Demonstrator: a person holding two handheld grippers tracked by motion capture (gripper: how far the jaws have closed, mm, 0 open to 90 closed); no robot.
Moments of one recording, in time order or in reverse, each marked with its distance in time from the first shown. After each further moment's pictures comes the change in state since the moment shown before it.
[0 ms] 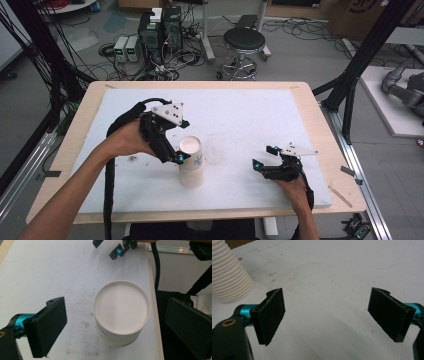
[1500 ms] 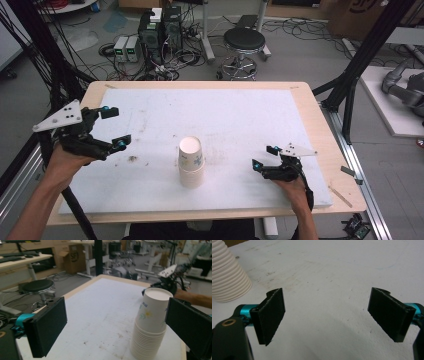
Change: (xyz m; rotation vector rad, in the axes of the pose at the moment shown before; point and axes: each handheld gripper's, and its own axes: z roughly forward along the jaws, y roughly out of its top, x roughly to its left) left arm -0.026 -0.123 -0.098 -0.564 0.389 -0.246; right arm 0.002 0.000 0.000 0.000 -0.021 -0.011
